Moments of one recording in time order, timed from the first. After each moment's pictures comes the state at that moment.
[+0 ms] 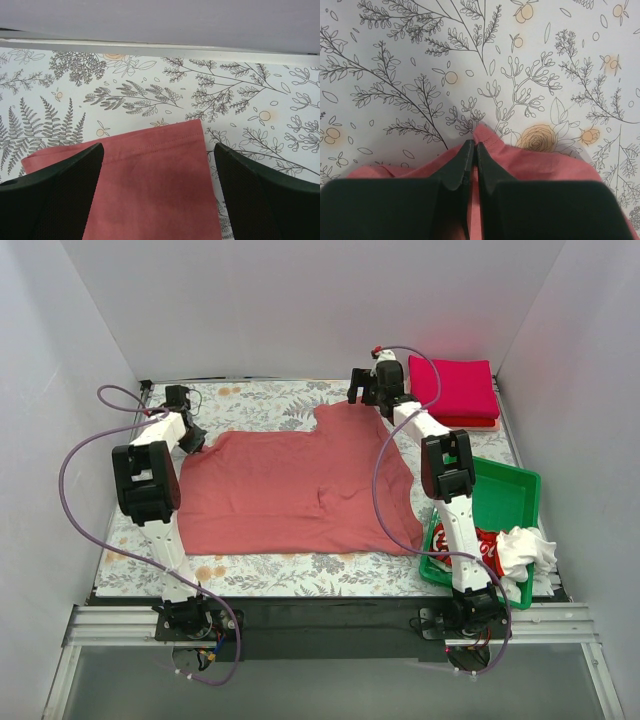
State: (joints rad) left arm 0.12 2.13 1.61 -0.54 -0.21 -0.77; right arm 0.31 2.58 2.17 -0.05 -0.05 0.24
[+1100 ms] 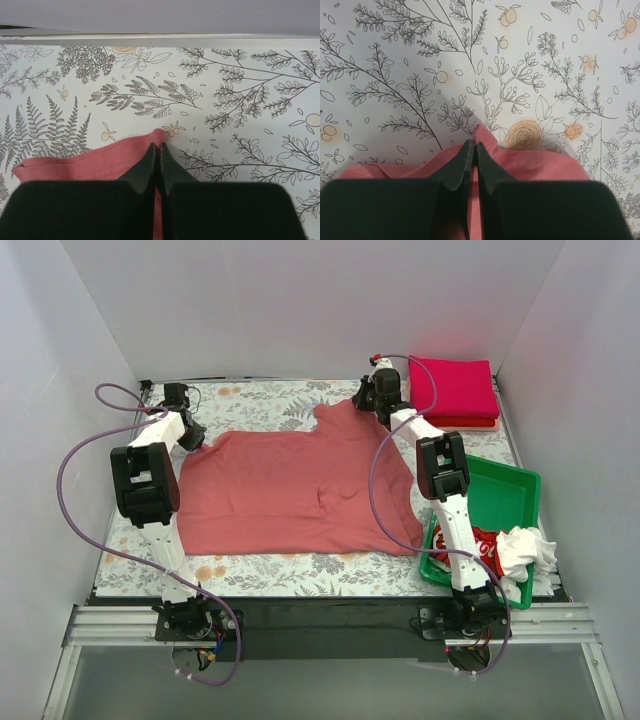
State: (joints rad) left arm 0.12 2.10 1.60 -0.52 -0.20 -0.78; right arm 0.30 2.68 2.20 0.07 -0.15 0.34
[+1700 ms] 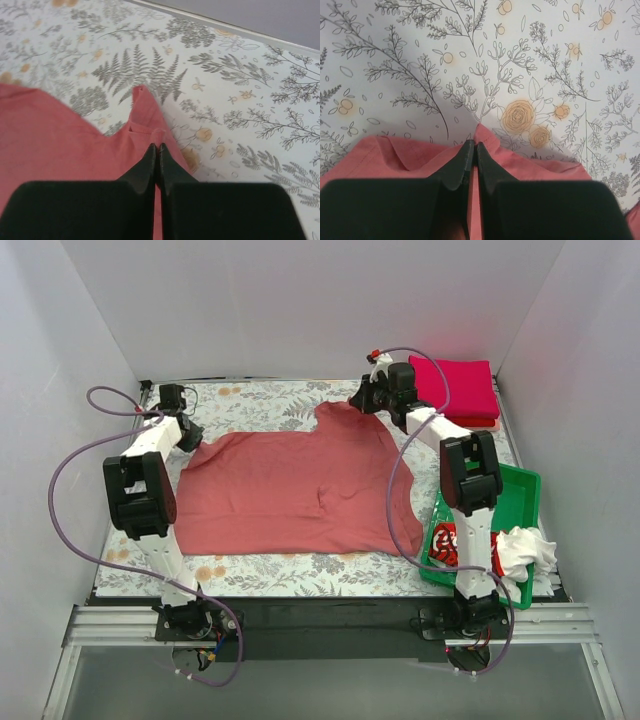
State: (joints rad) left arm 0.12 1.99 1.50 -0.50 -0.19 -0.80; right arm 0.31 2.32 1.81 0.10 -0.40 0.17
